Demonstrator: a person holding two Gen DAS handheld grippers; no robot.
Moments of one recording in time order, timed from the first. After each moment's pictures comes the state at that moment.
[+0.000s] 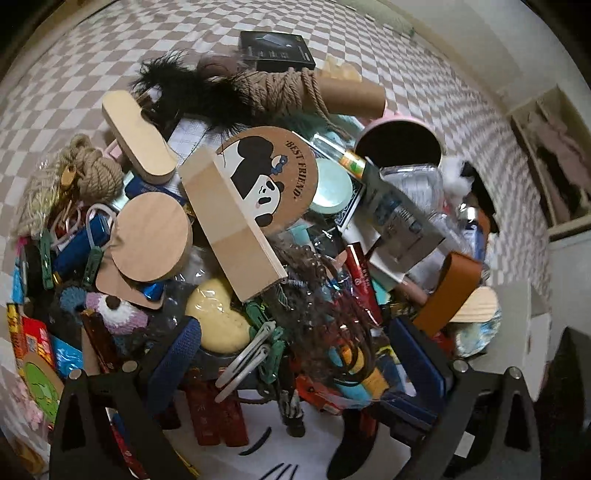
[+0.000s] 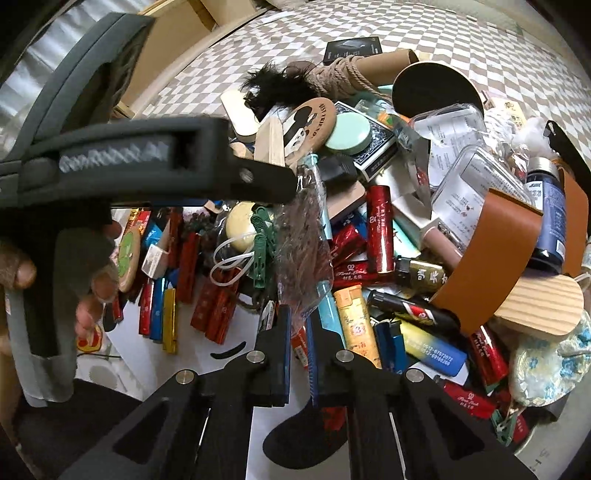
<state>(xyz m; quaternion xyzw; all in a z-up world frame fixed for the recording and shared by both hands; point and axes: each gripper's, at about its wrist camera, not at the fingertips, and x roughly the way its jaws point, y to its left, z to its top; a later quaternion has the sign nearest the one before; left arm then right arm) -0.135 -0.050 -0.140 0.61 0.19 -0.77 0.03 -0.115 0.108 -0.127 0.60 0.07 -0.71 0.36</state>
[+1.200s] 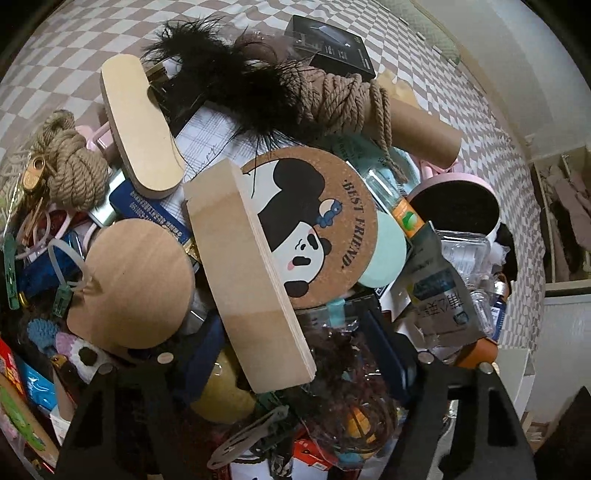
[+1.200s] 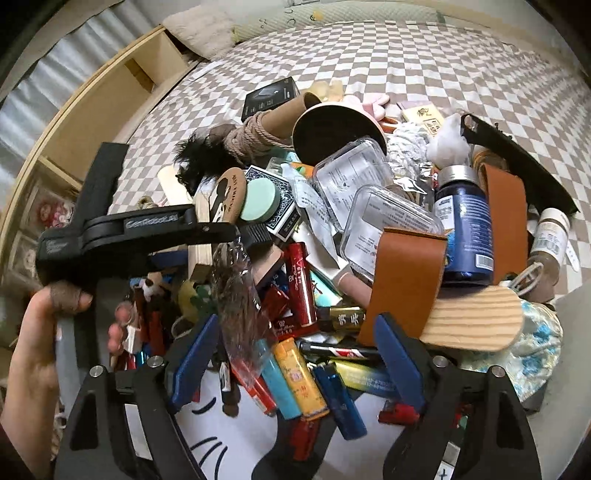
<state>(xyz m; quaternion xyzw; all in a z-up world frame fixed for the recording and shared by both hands) -0.172 -0.091 -0.175 0.60 0.30 -0.74 0.06 -0.162 0.144 -0.116 0.57 -0.01 -0.77 0.27</state>
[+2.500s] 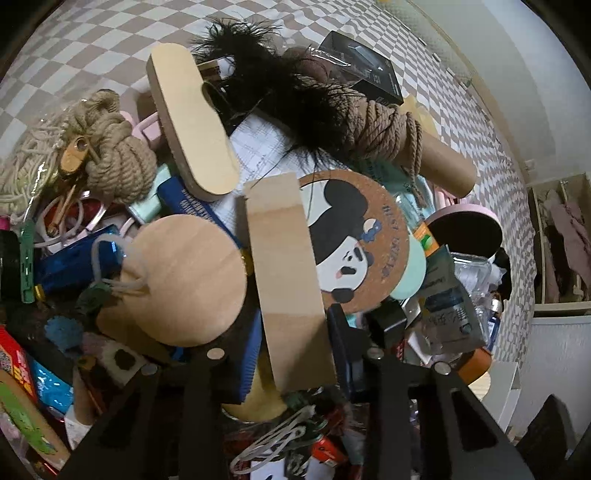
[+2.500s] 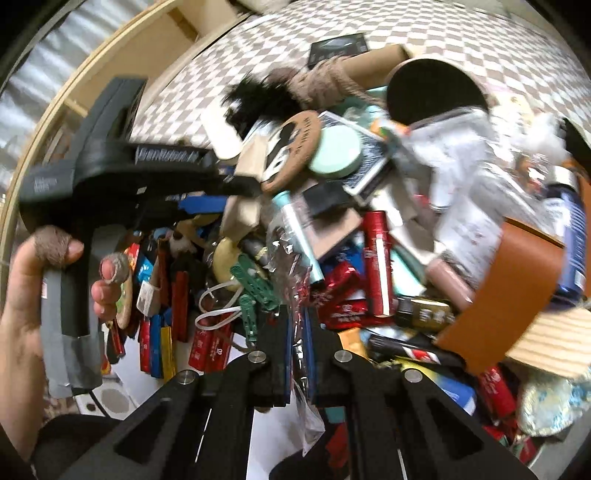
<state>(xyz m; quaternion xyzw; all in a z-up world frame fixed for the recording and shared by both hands) -0.156 -0.125 -0.177 0.59 0.33 -0.74 0.07 -0.139 0.103 -0.136 0.60 0.03 -0.72 0.34</state>
